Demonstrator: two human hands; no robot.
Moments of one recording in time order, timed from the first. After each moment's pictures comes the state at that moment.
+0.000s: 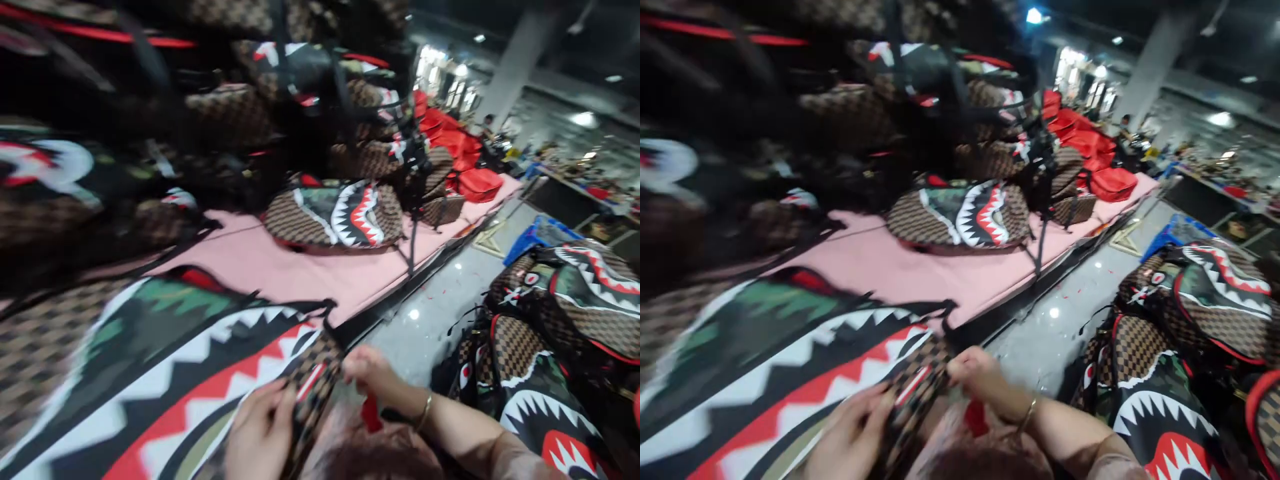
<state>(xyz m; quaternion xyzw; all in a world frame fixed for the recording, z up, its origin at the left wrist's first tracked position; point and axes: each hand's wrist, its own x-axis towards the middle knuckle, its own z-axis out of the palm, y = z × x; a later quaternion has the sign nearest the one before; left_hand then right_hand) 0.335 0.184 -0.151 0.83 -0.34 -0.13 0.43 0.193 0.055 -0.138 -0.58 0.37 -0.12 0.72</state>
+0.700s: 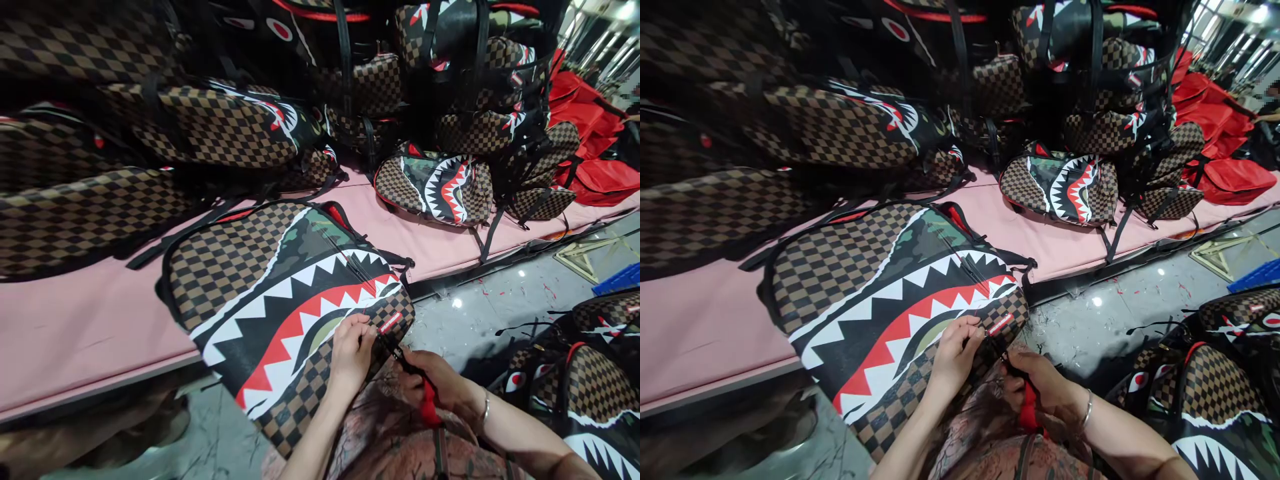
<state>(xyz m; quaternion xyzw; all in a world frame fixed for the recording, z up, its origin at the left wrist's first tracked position) 0.317 0.208 -0.148 0.82 -0.25 -0.17 0.48 0.180 0.104 -0.127 -0.21 0.29 0.18 0.92</state>
